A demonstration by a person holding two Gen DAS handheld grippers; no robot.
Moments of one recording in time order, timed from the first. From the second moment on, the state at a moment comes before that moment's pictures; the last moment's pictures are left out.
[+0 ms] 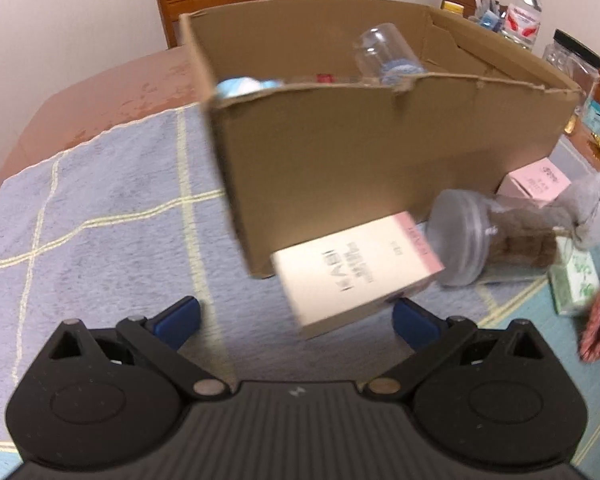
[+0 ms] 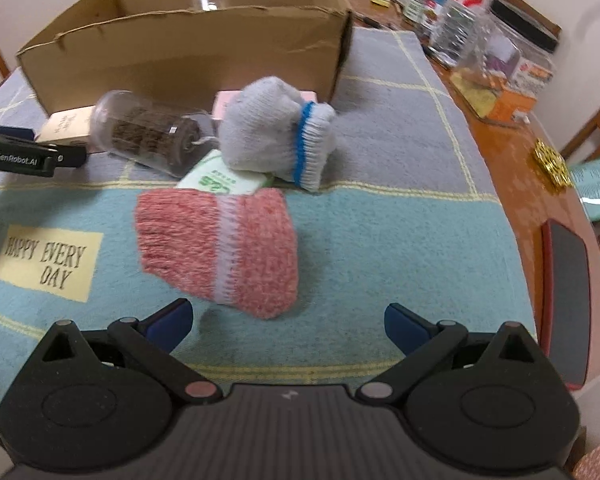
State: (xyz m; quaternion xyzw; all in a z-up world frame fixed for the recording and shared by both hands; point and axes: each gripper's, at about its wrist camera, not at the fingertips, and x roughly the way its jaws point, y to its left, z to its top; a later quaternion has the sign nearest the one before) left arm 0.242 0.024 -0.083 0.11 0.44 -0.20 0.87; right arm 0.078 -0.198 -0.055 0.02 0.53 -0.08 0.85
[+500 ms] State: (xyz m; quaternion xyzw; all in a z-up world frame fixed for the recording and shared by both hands) left arm 0.243 0.066 -0.072 0.12 0.44 -0.18 0.87; right arm 0.089 -0.180 -0.047 0.03 0.51 -0.04 0.86
